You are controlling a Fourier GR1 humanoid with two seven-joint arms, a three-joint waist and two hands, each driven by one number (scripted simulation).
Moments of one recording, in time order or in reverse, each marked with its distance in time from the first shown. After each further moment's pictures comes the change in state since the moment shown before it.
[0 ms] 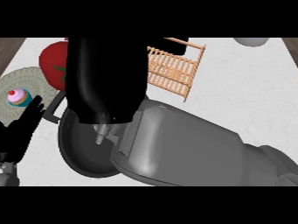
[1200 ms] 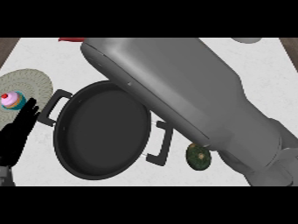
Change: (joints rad) left arm 0.024 0.002 0.030 -0.006 0.000 -0.005 -0.015; right arm -0.336 0.003 -0.254 0.515 0.116 0.133 -0.070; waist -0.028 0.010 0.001
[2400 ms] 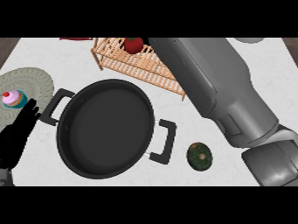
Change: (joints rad) left arm 0.019 -0.017 0.006 -0.038 -0.016 -0.009 0.005; right arm 0.079 -0.019 -0.237 0.358 0.123 -0.246 -0.157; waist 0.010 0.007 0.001
